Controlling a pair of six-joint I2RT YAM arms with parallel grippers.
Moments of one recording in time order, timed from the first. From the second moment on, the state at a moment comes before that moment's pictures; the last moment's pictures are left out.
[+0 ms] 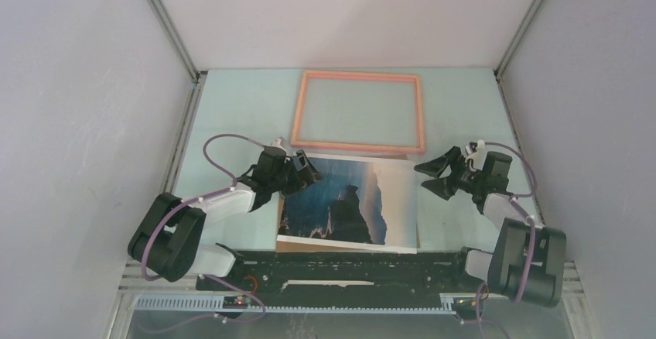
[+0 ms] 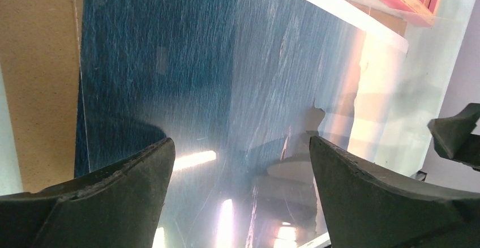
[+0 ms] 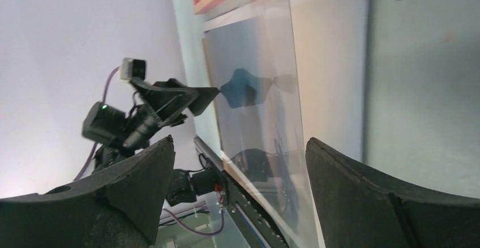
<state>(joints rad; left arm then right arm) -0.48 1.36 0.52 0.10 0.14 -0.87 -0.27 1.25 0.40 0.10 -0.97 0.76</state>
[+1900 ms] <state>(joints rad) -0.34 1.06 0.52 -0.05 0.05 -0.81 -0.13 1.14 0.57 0.22 -0.92 0.70</state>
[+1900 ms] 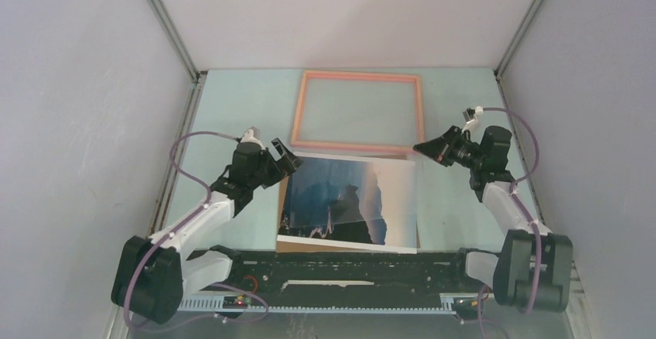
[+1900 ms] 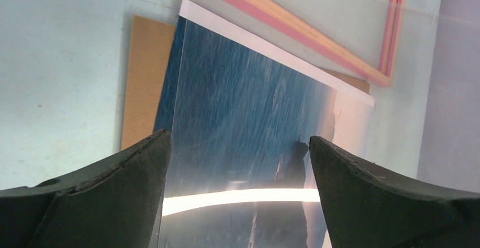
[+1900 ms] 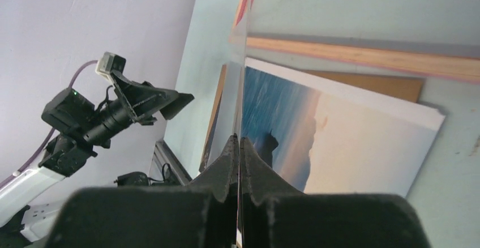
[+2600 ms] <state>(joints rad) -0.34 1.41 0.56 0.18 0.22 -0.87 -0.20 1.62 0.58 0.54 -1.00 0.93</state>
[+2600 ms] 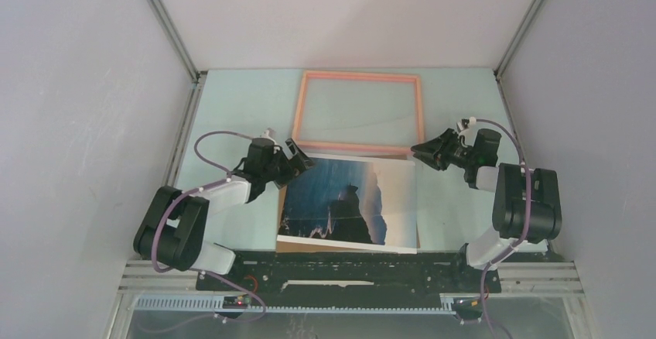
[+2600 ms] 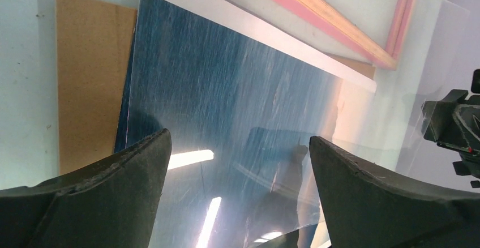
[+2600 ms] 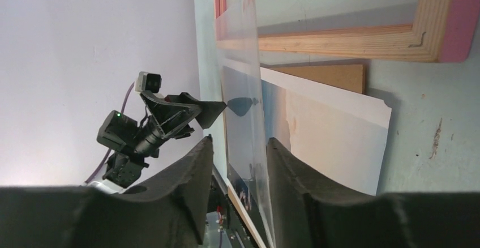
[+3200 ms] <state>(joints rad) -0.36 1.48 0.50 0.36 0.25 -0.94 -0.06 1.52 0.45 0.66 -0.89 1.06</state>
